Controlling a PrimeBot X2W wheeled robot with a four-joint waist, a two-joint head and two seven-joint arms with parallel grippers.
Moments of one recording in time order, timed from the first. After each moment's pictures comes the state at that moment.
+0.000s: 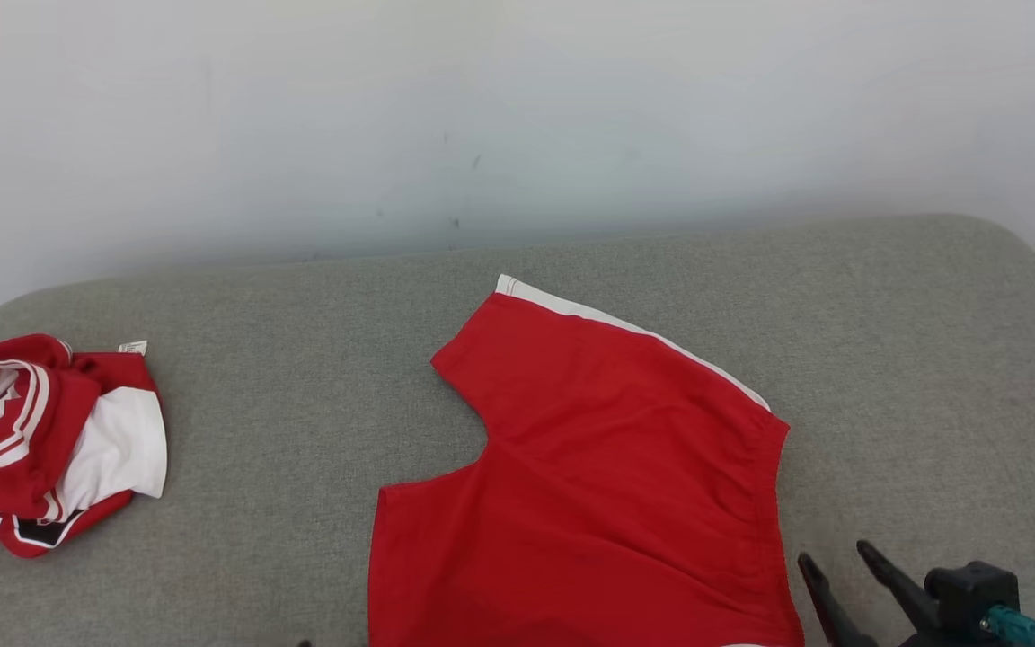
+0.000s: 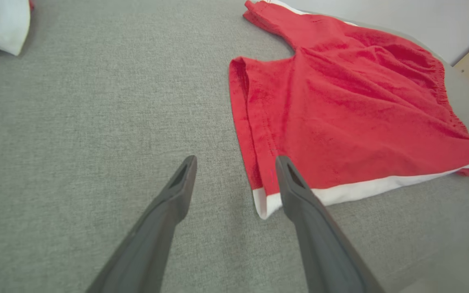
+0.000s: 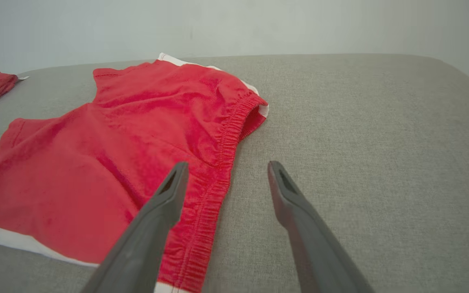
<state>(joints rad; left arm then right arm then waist) 0.07 0.24 -0.43 0.25 -0.41 -0.03 -0.02 0.03 -0.37 0.33 0.26 0.55 0.00 -0.14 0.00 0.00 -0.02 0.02</state>
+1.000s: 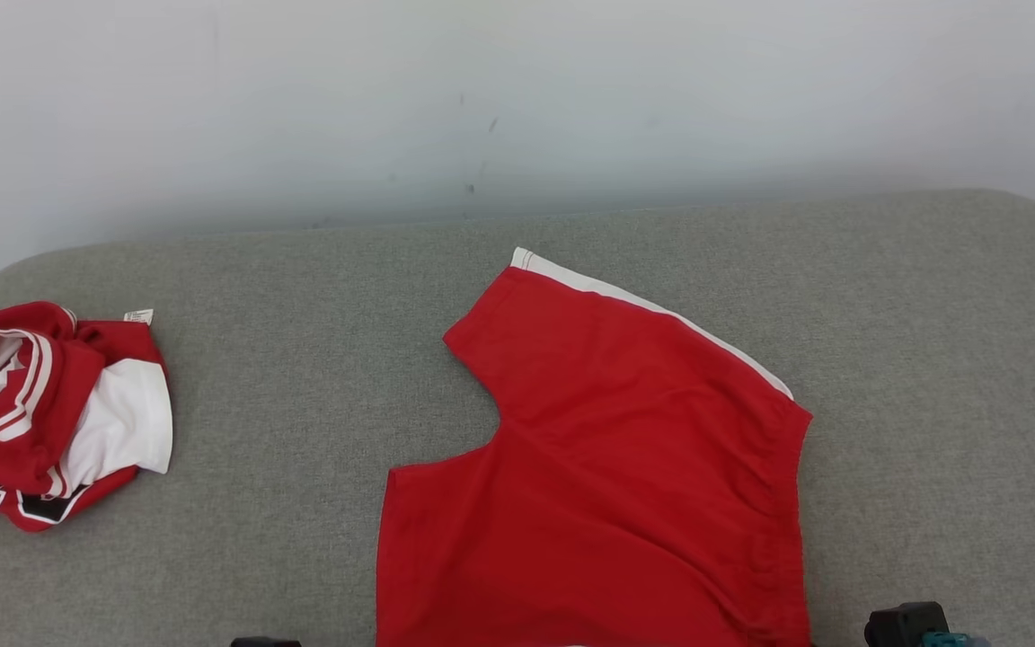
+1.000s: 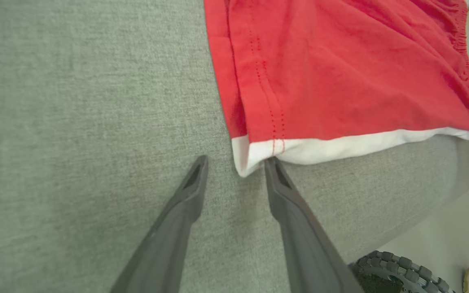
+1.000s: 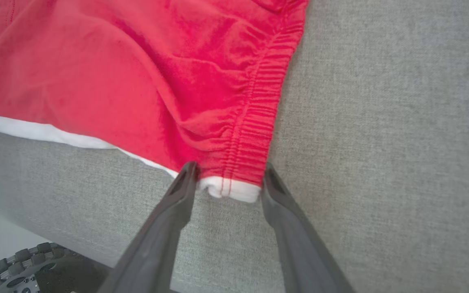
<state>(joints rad) -0.01 0.21 -0.49 0.37 -0.47 -0.10 0.12 0.09 -0.37 0.40 0.22 0.63 0.03 0.13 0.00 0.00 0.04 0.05</state>
